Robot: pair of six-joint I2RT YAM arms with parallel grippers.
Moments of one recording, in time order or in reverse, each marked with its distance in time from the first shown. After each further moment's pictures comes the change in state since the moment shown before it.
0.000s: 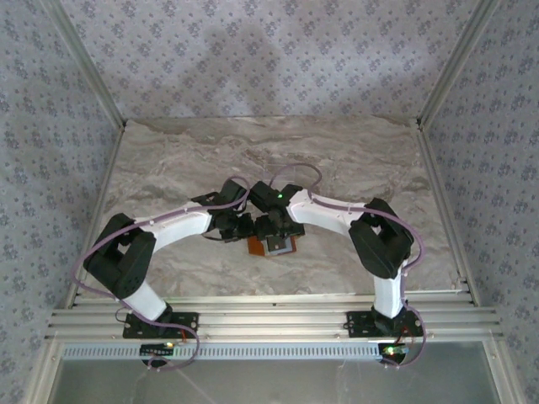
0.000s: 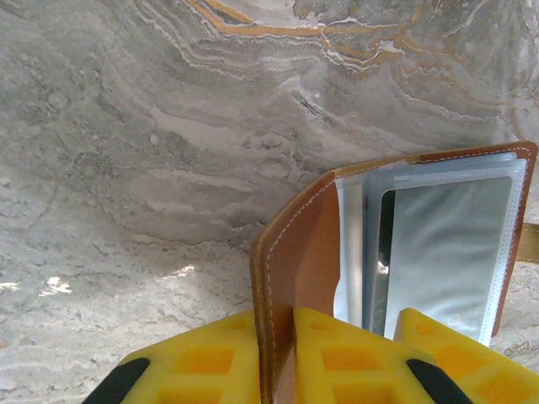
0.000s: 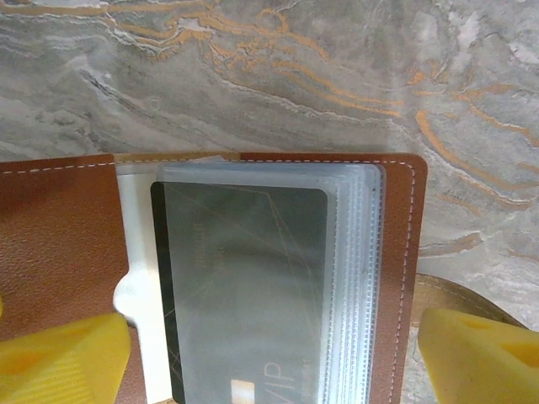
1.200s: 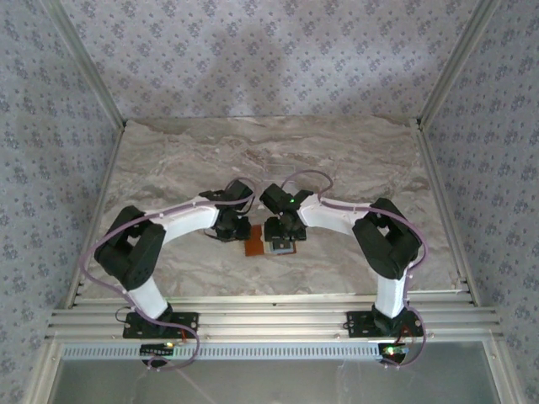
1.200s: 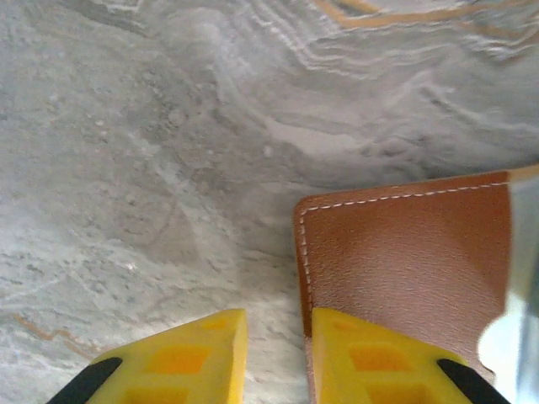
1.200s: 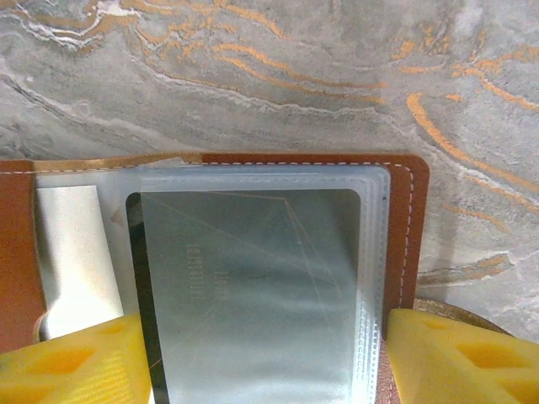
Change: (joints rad) left arm -0.007 0.097 0.085 -0.172 -0.158 0.124; right arm -0.063 -0.046 -0.169 0.183 -0.086 0.027
